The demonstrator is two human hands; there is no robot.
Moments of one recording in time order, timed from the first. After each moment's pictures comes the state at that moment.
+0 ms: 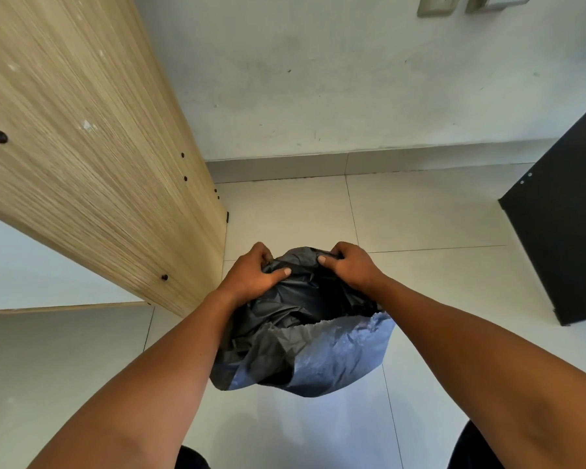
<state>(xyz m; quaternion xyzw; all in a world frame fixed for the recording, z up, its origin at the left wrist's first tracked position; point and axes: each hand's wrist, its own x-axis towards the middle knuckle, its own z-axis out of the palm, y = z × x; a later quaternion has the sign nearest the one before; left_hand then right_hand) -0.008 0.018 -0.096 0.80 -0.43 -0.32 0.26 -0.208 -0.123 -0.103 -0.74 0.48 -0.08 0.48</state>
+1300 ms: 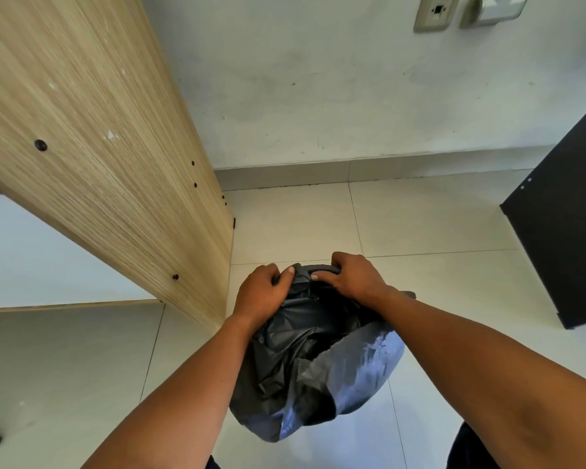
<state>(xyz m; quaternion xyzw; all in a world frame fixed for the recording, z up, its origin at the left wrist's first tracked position) -0.050 0.041 -0.095 0.84 -0.41 -0.23 0.28 -0.216 -0.103 -0.090 -0.84 0.43 -0.02 0.33</state>
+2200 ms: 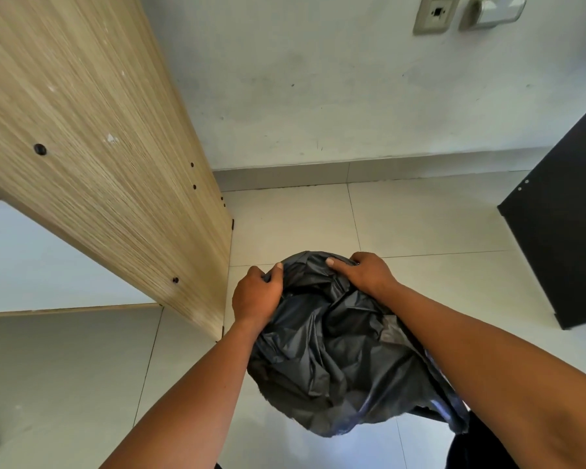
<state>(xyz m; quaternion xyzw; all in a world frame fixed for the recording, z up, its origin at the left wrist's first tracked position) -0.051 0.034 -0.098 0.89 -0.26 -0.23 0.29 -0.226 -0.125 -0.095 -0.73 0.53 -0.03 0.42</state>
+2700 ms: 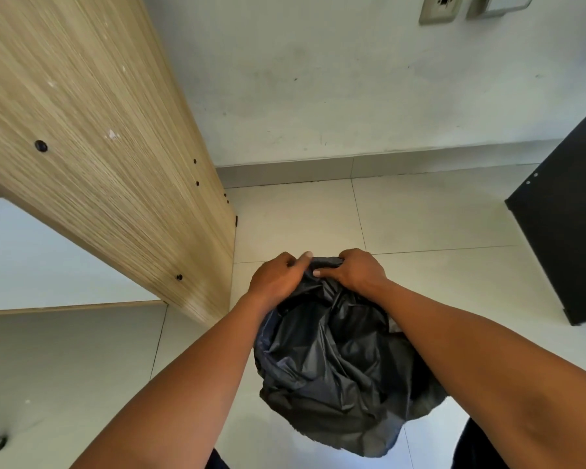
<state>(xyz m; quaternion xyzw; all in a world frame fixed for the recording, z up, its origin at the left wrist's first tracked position) -0.050 0.009 -0.073 0.84 -0.37 -0.34 0.21 -0.201 -0.111 -0.092 -0.79 0.51 0.03 0.34</state>
